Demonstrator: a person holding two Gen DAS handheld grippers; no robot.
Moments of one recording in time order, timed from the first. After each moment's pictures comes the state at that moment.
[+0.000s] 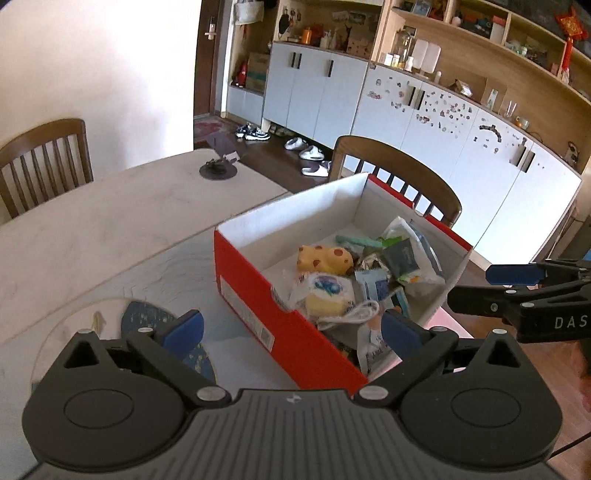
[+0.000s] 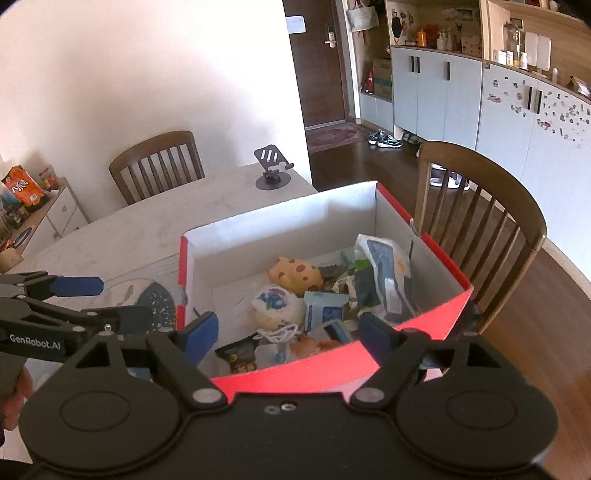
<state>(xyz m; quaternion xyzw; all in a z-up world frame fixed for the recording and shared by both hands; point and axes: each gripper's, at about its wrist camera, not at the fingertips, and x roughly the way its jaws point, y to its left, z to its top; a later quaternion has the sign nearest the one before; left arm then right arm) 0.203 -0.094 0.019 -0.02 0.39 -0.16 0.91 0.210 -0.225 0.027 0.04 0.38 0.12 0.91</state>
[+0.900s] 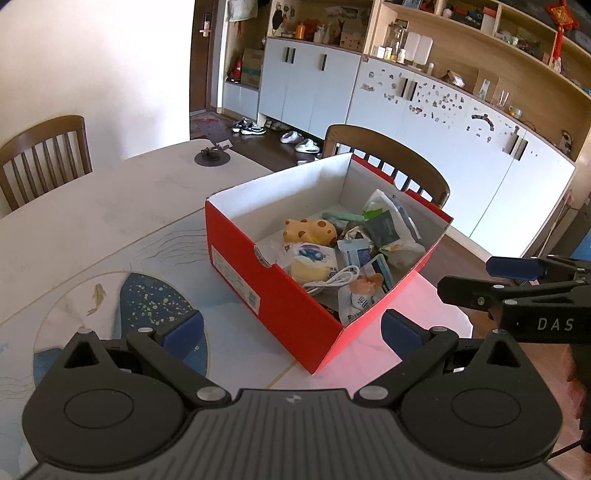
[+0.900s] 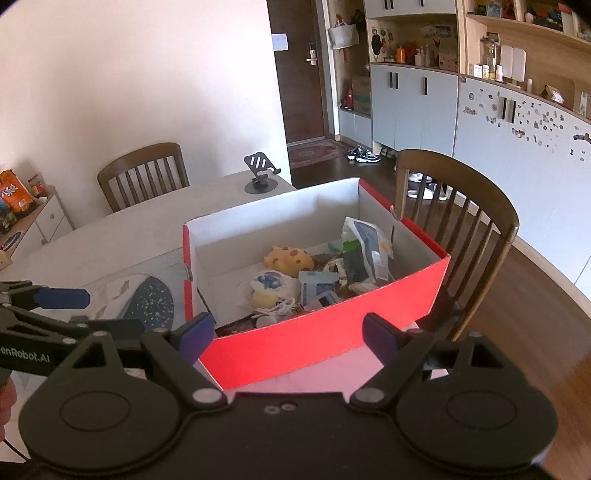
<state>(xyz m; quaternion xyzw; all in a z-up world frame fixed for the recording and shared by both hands) 0.162 -0.100 0.018 0.00 0.39 -0.16 0.91 0.159 -0.214 0.022 0.04 0.35 0.08 0.93</state>
